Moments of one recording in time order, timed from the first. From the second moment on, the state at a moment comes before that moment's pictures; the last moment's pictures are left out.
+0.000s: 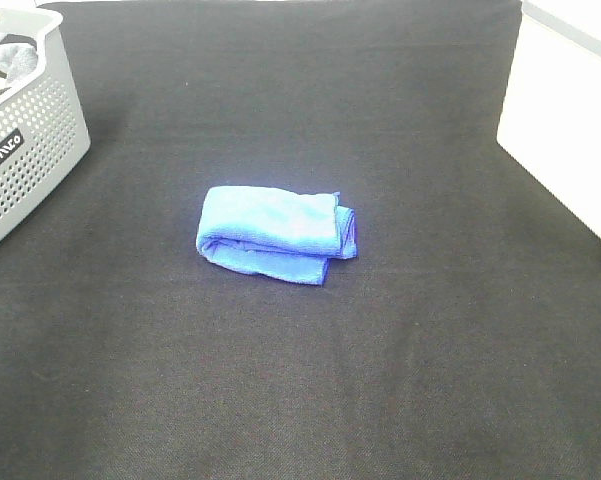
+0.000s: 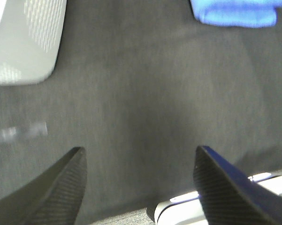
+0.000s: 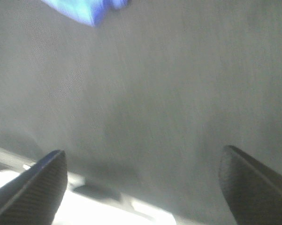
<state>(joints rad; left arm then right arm) -0.30 0.76 -0.92 0.02 1.22 -0.13 0.10 0.87 -0.76 0.26 1.07 -0.21</state>
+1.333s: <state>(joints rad) -0.30 0.03 -0.51 -0.04 1.06 0.10 0.10 0.33 -0.51 0.08 1.07 -0.14</state>
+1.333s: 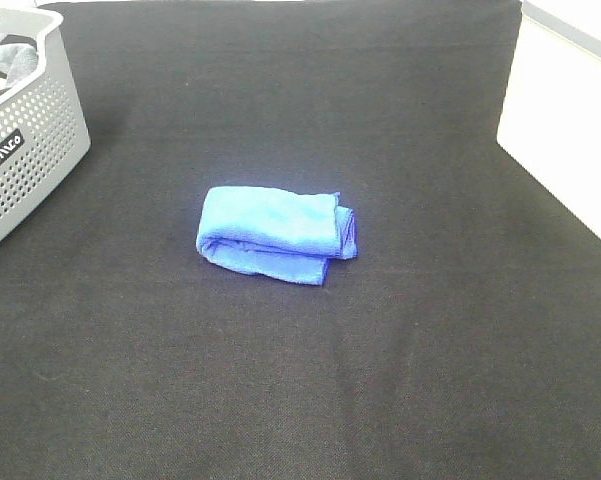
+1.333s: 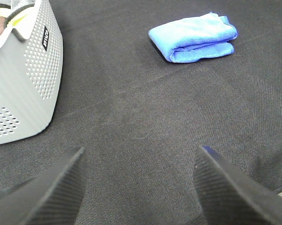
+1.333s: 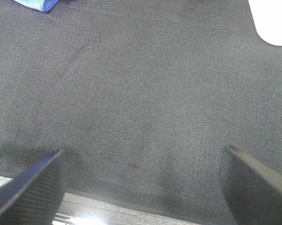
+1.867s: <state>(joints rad) -0.30 0.03 -0.51 -0.04 1.05 0.05 0.10 0.33 -0.51 0.08 1.07 -0.14</state>
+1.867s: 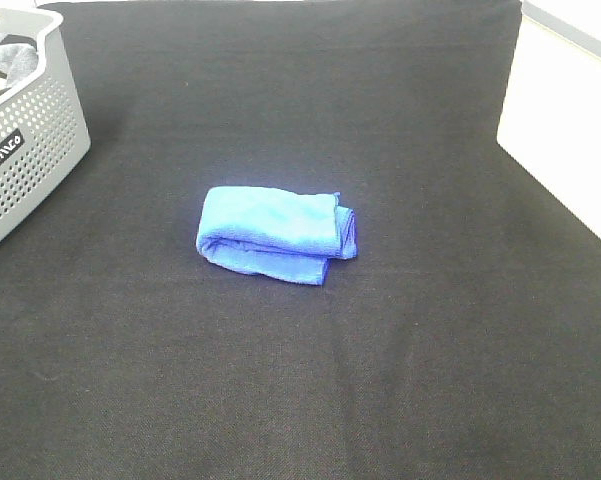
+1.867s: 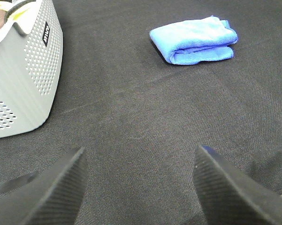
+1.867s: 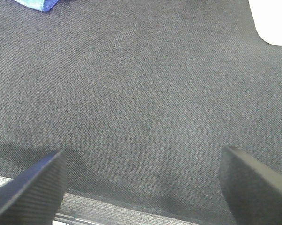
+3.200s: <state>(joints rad) -0.04 0.00 -0.51 0.02 1.05 -0.03 -0.02 0.05 -0.51 0.09 1.07 -0.14</state>
